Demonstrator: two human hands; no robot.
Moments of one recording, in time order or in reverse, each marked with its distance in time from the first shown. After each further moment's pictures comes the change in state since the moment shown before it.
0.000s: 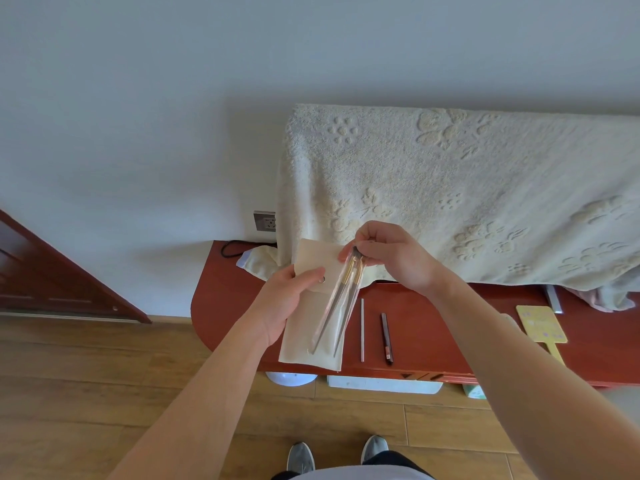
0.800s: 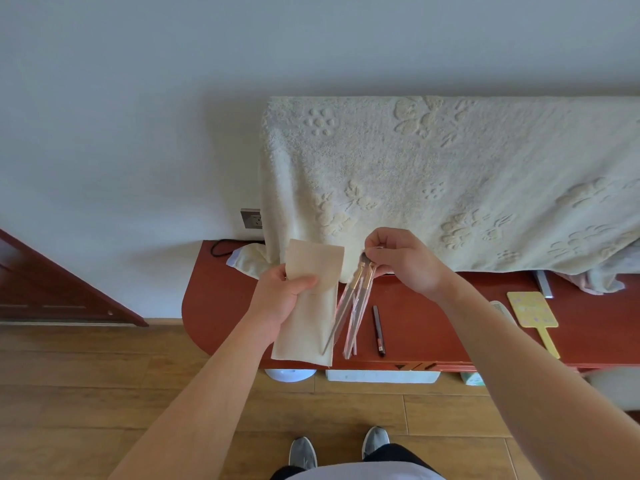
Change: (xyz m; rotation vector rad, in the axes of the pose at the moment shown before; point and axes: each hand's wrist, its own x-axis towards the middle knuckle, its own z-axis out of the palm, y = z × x) left_hand 0.014 -0.018 0.014 0.129 0.169 0.057; right_hand -0.022 0.033 -0.032 -0.055 0.105 0.092
